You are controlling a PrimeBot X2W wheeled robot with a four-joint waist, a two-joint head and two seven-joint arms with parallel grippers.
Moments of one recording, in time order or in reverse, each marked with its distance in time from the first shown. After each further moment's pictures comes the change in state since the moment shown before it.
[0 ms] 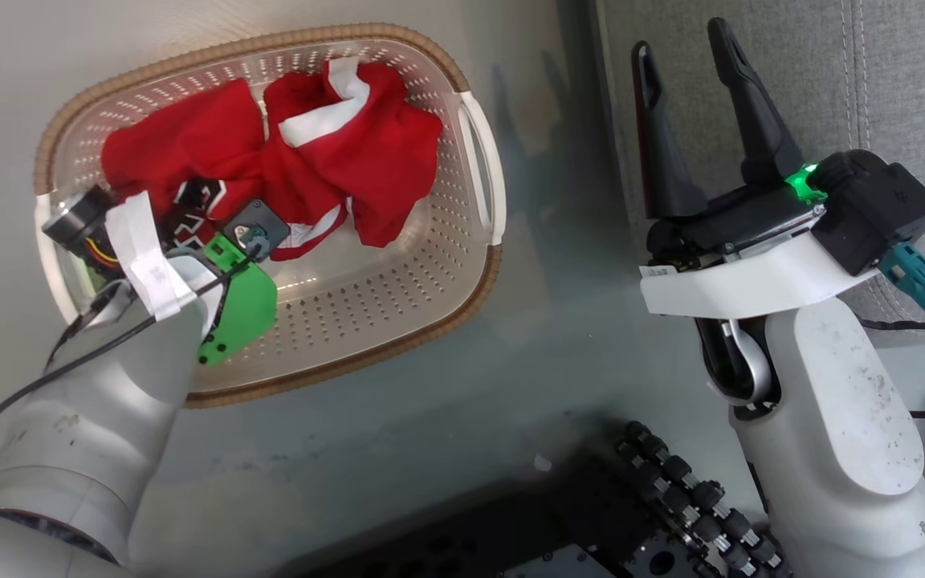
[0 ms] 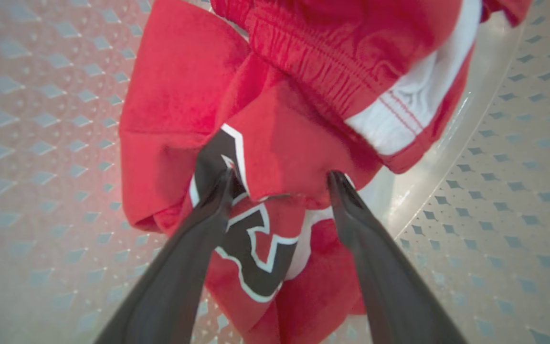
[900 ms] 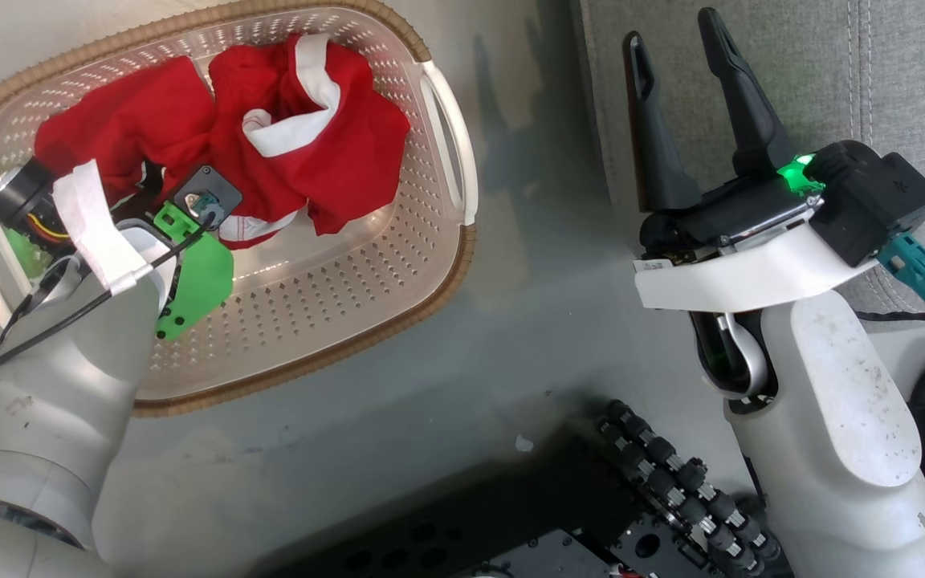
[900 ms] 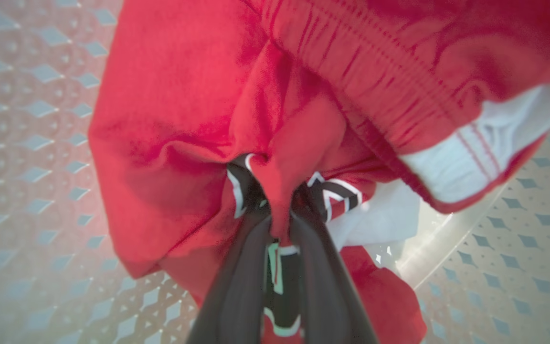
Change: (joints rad) left arm -0.056 0.057 -0.026 0.011 -0.036 0.035 0.026; right arm -0.020 0.000 0.018 0.004 0.032 0.000 0.000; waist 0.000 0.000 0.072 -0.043
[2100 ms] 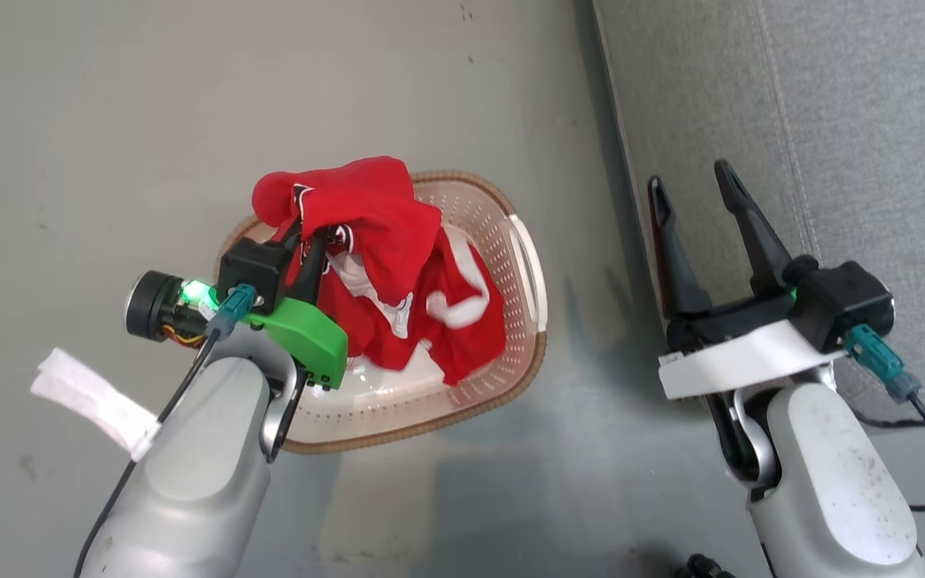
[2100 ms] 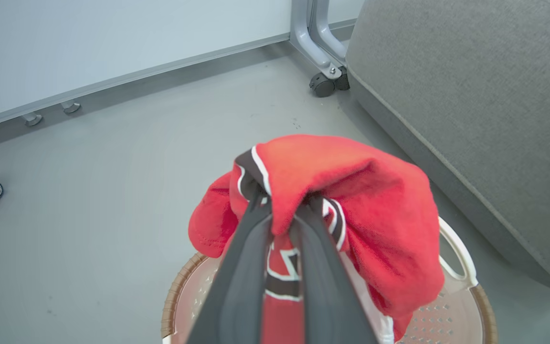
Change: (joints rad) left arm 0.422 -0.104 0.308 -0.575 -0.319 0.012 -0.233; right arm 0.202 0.002 -0.085 0.092 -0.120 0.000 -0.001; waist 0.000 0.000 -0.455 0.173
